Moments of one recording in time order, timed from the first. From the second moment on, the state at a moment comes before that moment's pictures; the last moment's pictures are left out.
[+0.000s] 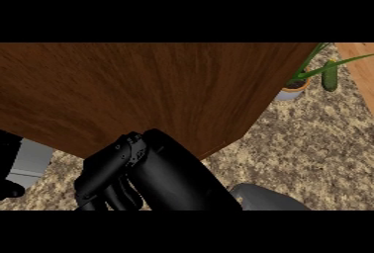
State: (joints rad) left arm -0.02 0.59 0.06 -1.34 0.86 -0.44 -0.36; right arm -0.81 -0.03 0.64 -1.90 -0.16 -0.33 0.61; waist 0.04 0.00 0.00
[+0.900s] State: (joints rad) left arm -0.01 0.55 0.13 -1.33 0.81 -0.48 -0.34; right arm -0.97 -0.01 0.43 -1.41 -0.38 -0.26 0.35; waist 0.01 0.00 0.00
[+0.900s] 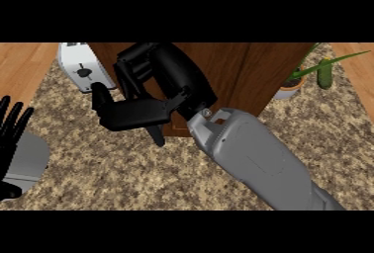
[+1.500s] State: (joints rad) left arm -0.04 0.54 0.14 -1.32 0.81 -0.50 -0.30; right arm -0.97 -0.01 0.38 -1.26 -0.35 -0.08 0.17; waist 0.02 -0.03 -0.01
